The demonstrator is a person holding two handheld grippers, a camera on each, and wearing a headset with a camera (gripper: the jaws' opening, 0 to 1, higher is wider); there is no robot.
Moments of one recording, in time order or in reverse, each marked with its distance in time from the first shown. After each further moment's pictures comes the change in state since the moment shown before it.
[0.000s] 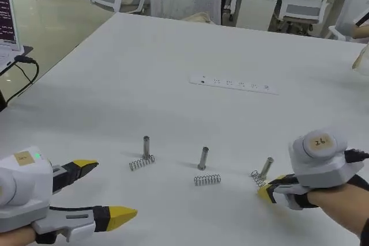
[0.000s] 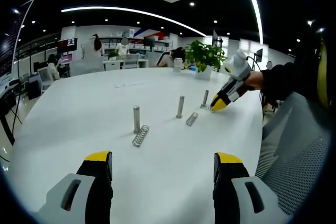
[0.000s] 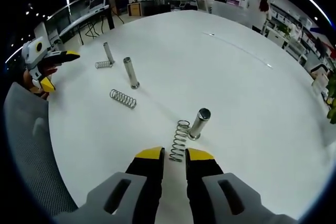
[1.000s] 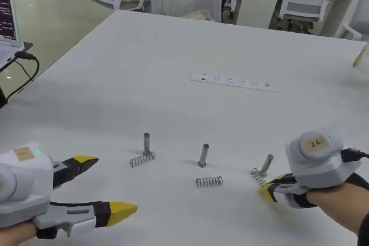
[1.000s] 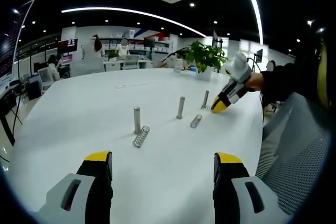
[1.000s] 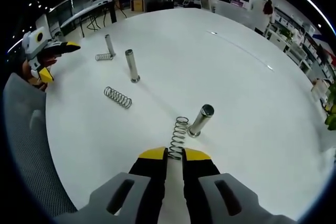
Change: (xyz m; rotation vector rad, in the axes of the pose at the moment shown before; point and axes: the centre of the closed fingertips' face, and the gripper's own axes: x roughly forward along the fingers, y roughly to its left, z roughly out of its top) left arm -0.001 0.001 0.001 0.002 -0.007 0.002; right arm 0.001 0.000 -0.006 -0.048 0.023 -0.018
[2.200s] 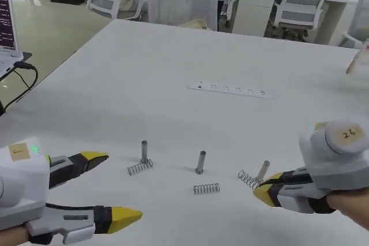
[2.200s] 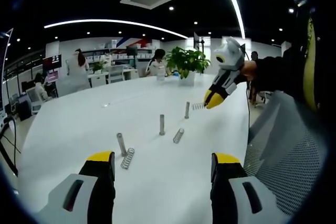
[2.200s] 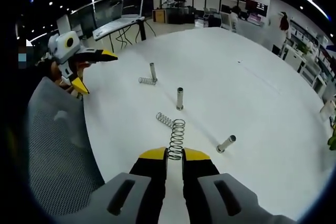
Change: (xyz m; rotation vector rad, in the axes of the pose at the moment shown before) left arm -0.011 -0.034 0.043 0.129 -0.048 -0.104; right arm -0.069 0.060 0.045 -0.085 -0.110 0.169
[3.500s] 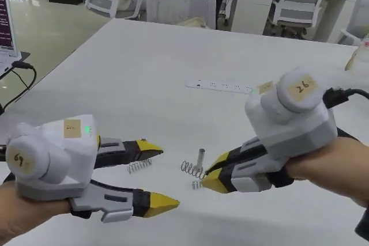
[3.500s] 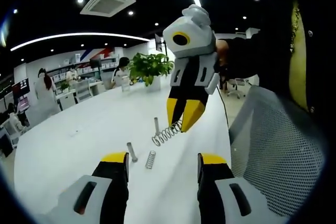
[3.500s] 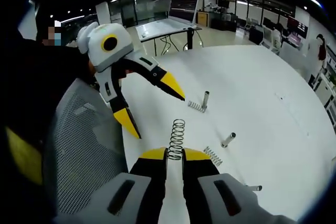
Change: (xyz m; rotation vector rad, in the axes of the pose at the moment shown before) left arm 0.042 -0.052 0.040 0.192 -0.024 -0.257; right arm 0.005 0.082 0.061 -0.209 0.010 0.255
